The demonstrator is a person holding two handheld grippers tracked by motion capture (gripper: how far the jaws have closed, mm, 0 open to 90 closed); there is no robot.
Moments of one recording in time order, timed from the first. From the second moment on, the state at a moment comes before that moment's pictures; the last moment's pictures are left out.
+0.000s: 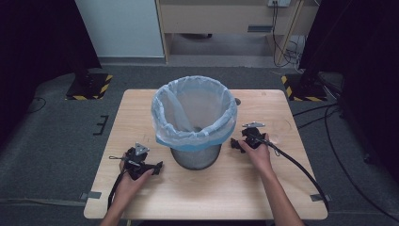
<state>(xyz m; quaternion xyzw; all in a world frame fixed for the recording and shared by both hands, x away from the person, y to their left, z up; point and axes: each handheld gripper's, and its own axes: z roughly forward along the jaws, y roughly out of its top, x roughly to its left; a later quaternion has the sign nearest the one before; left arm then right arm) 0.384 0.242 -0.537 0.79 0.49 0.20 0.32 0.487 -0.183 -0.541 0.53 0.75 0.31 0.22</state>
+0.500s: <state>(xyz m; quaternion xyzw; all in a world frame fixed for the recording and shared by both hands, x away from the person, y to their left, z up) 0.384 0.243 -0.537 0.79 0.49 0.20 0.32 0.466 -0.193 -0.506 0.49 0.76 0.33 0.25</state>
